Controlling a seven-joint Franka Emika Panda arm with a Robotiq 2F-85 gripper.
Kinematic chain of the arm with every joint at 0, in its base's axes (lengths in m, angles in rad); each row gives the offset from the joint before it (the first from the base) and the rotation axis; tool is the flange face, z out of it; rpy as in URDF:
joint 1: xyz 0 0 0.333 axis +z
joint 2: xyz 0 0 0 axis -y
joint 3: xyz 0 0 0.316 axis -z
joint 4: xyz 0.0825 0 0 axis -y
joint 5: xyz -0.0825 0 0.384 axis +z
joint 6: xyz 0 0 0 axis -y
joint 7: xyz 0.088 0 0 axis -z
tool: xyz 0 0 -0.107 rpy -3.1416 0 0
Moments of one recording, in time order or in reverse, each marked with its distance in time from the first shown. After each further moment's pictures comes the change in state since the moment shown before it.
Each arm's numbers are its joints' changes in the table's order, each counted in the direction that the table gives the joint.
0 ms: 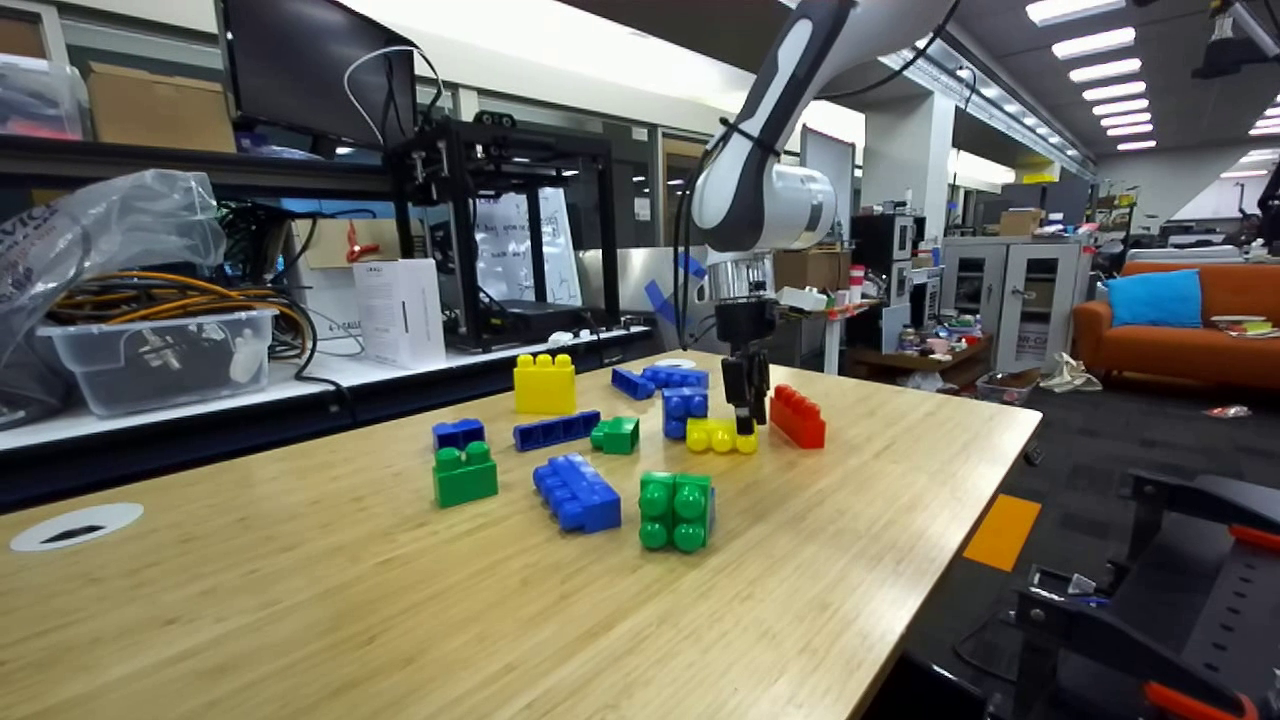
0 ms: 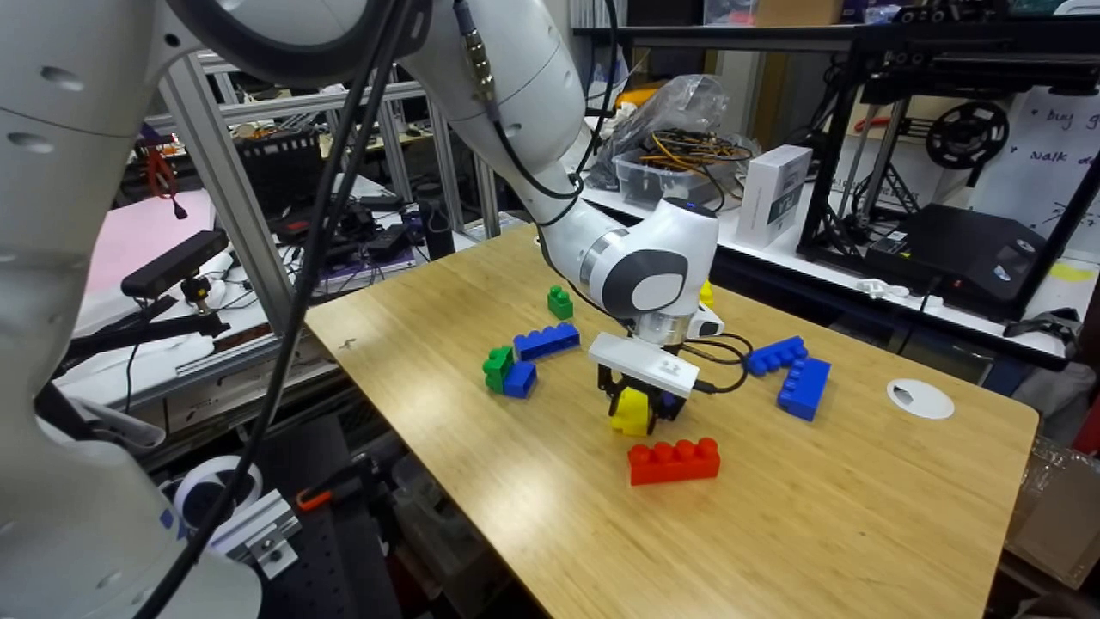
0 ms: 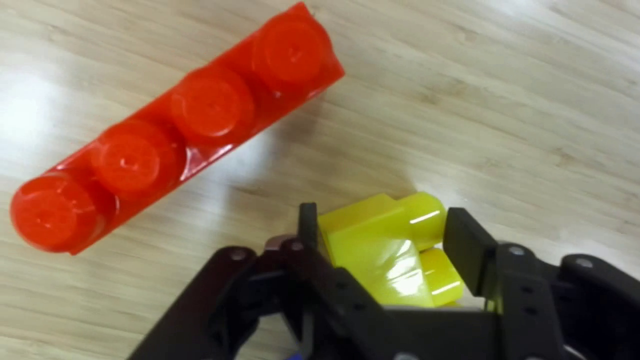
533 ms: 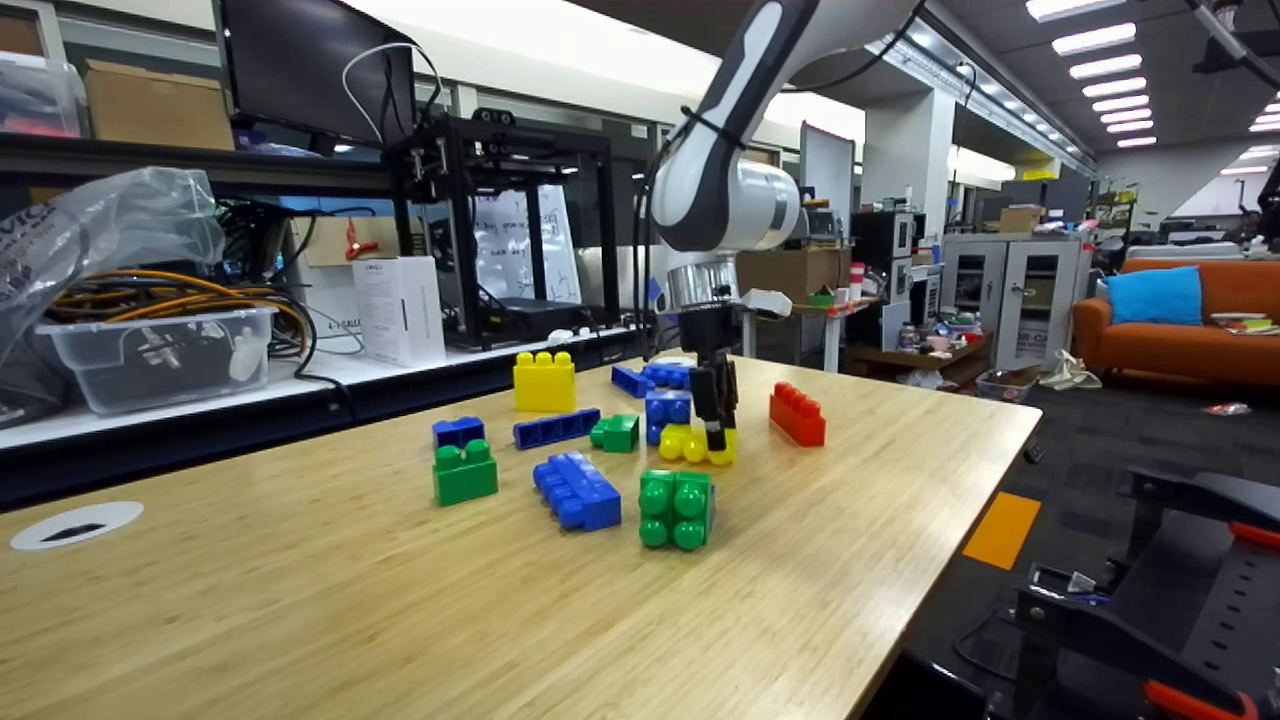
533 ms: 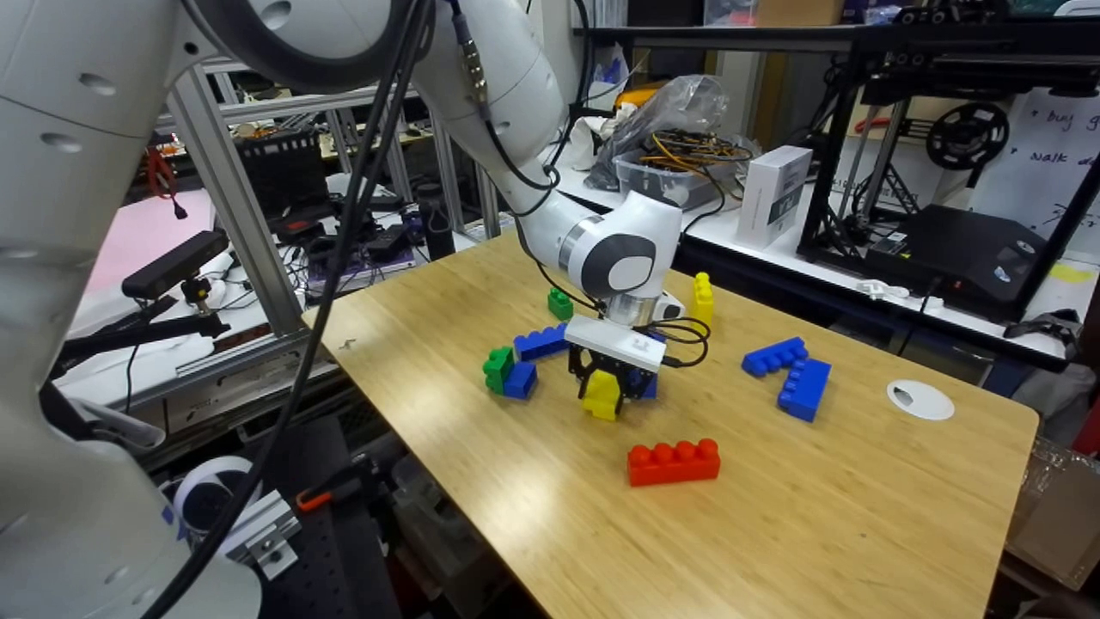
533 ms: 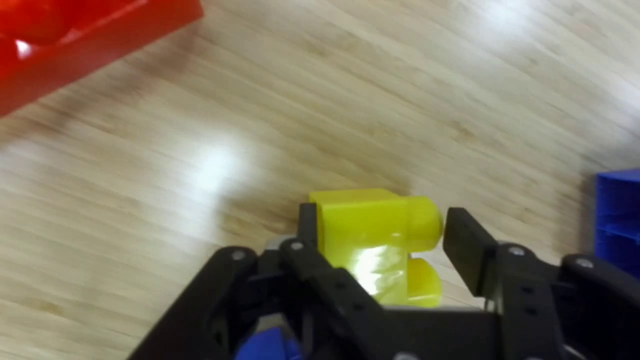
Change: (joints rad) arm 0.082 -0.021 -0.026 0.028 0.004 -0.065 0.000
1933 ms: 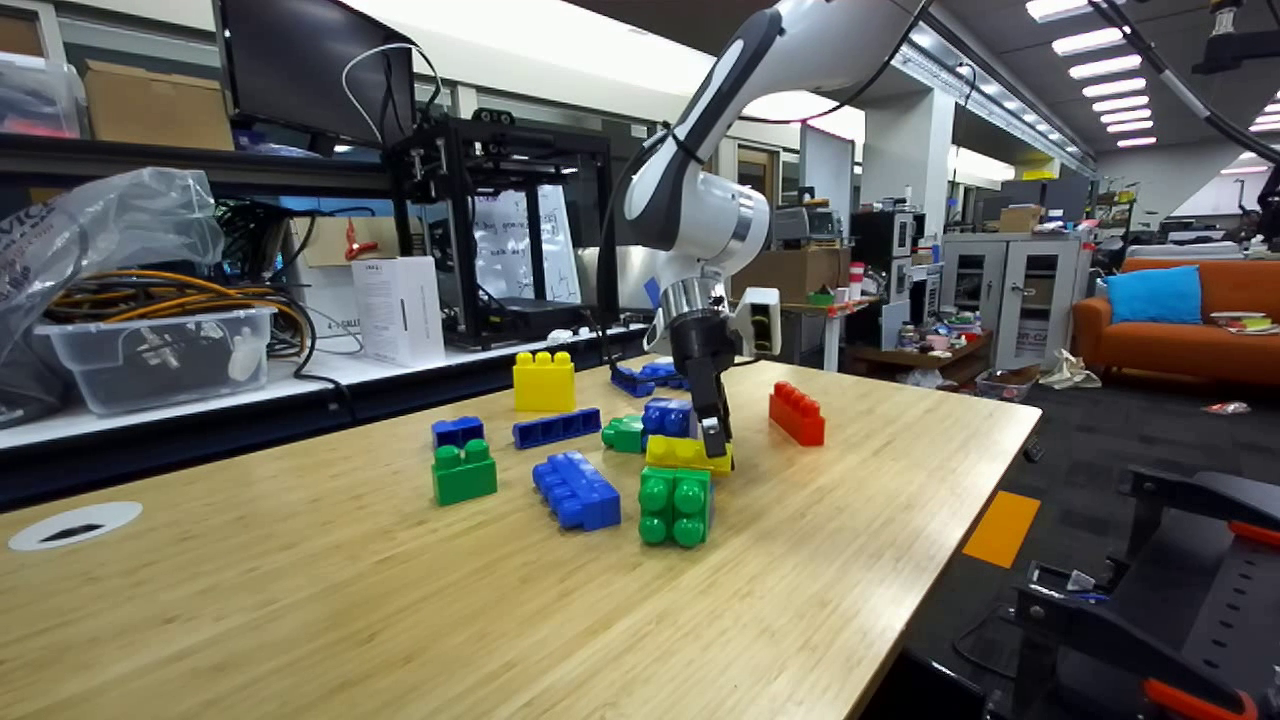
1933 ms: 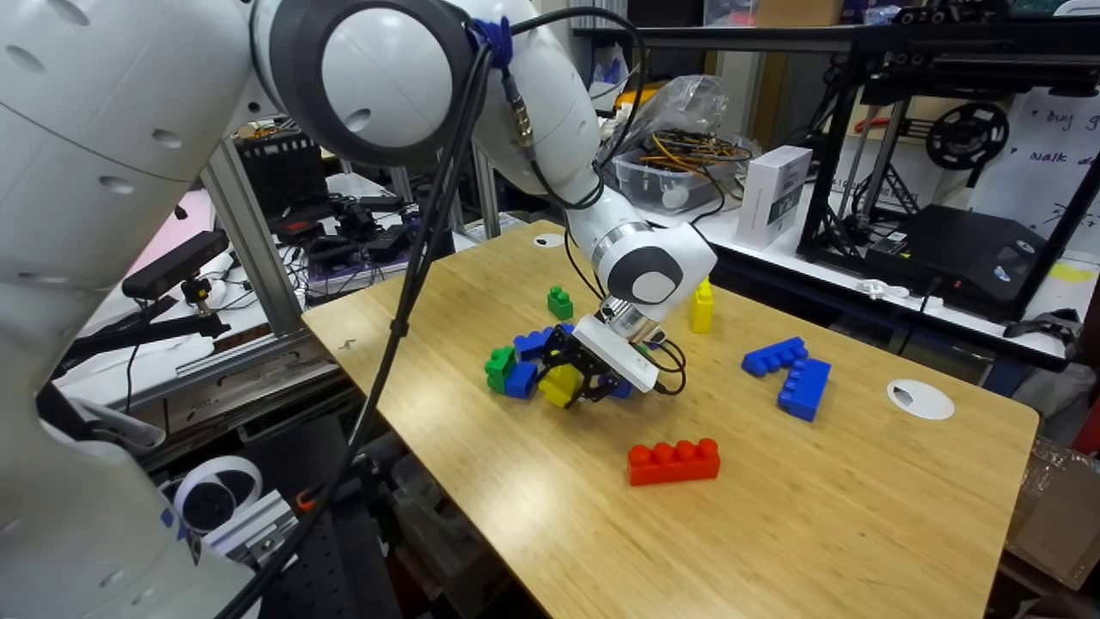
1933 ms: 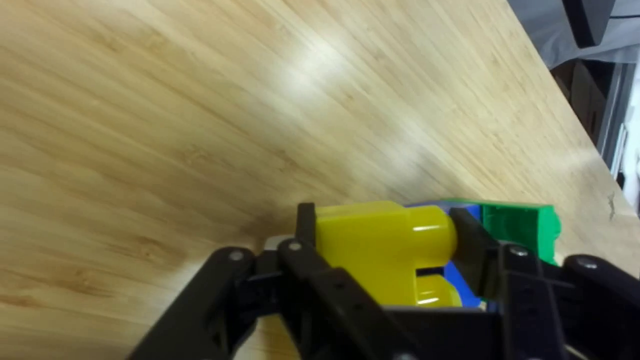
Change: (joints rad) arm -0.050 -0.148 -0.051 0.232 0.261 -0.476 -0.288
